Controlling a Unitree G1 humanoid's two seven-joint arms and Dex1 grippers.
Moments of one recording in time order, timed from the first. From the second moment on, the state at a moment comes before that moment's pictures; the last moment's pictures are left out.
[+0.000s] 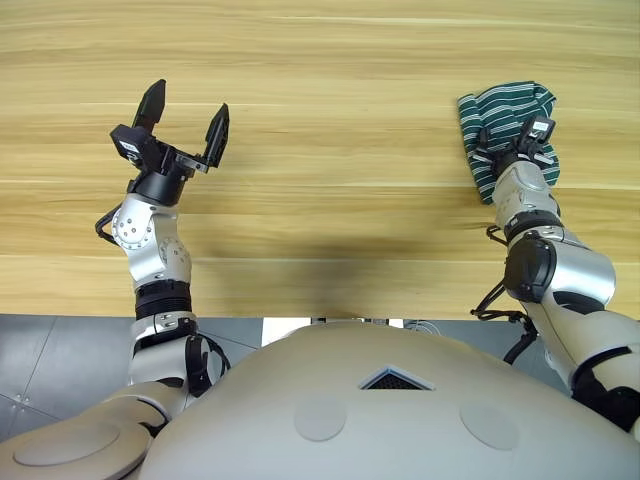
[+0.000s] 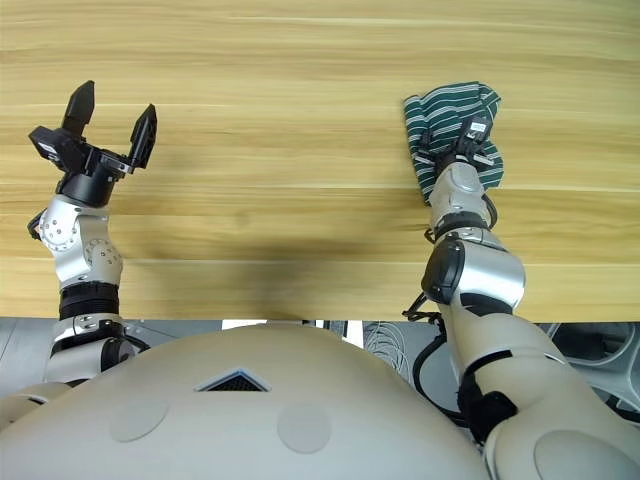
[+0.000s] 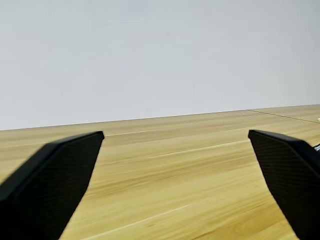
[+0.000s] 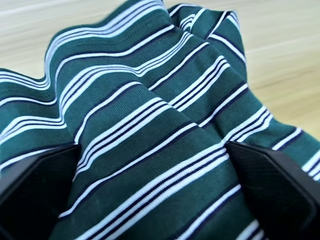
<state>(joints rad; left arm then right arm) 0.00 0.25 0.26 0.35 -0.44 -0.44 -0.79 -0.54 -0.29 -0.37 1.32 0.13 -0.13 -0.01</state>
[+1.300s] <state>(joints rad) -0.09 0.20 0.30 0.55 -0.28 -0.78 -0.53 -0.47 -0.30 -0.21 1.24 0.00 -1.08 0.16</state>
